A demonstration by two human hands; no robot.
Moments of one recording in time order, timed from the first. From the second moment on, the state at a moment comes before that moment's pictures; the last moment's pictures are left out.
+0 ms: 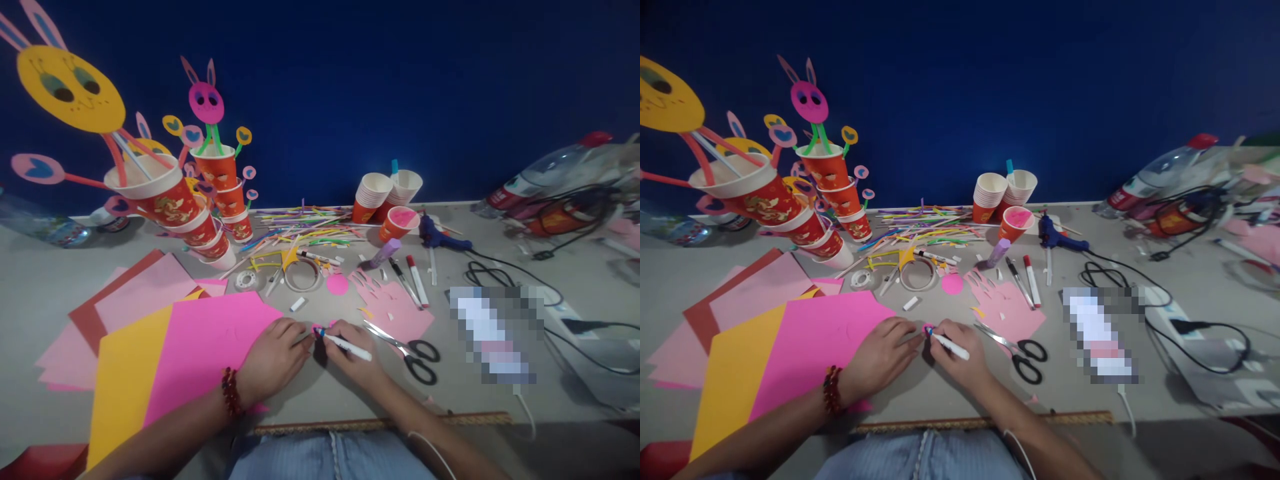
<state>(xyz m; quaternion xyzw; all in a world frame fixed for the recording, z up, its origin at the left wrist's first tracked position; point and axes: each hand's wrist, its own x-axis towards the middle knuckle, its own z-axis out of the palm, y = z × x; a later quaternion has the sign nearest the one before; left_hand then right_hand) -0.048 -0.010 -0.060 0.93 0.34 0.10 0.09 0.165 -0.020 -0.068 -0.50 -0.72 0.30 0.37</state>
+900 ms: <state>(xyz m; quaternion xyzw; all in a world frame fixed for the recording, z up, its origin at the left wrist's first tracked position) -0.051 -0.010 -0.061 0.92 0.34 0.15 0.11 0.187 -0.031 -0.068 -0.54 -0.49 0.35 0.59</state>
